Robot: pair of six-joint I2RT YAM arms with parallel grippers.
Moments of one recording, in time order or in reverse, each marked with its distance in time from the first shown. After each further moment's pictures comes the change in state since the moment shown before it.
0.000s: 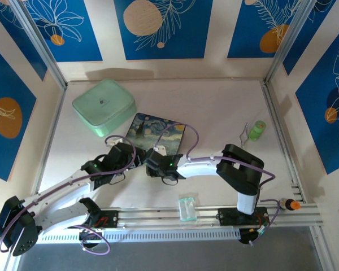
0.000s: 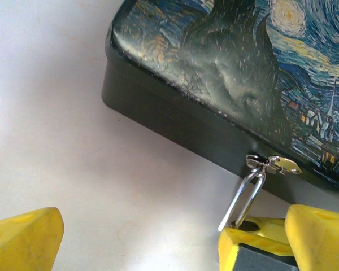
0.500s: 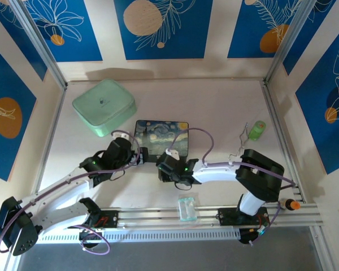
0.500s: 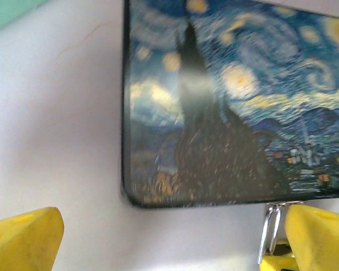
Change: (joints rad) left arm -0.003 0.005 0.084 0.035 0.035 0.314; right arm -0.027 -0.204 -0.230 0.015 -0.037 0.019
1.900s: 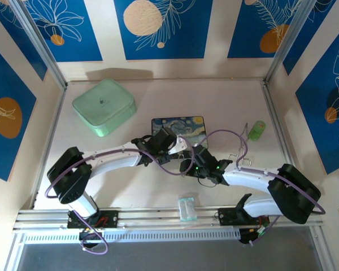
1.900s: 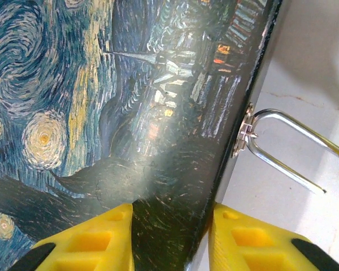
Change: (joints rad) left arm -0.219 0.660 0.413 0.056 0.053 0.937; right arm -0.315 -0.330 -0.315 0.117 -0.235 -0.061
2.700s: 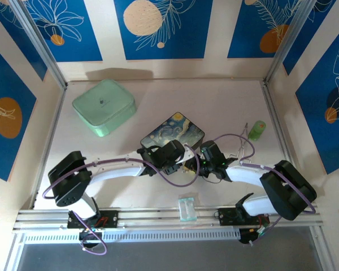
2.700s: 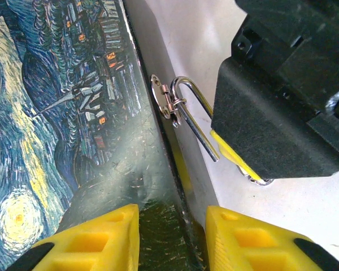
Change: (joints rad) left arm -0.138 -0.011 -0.022 0.019 -0.071 -0.152; right arm -0.196 0.054 -0.058 0.125 -0.230 0.169
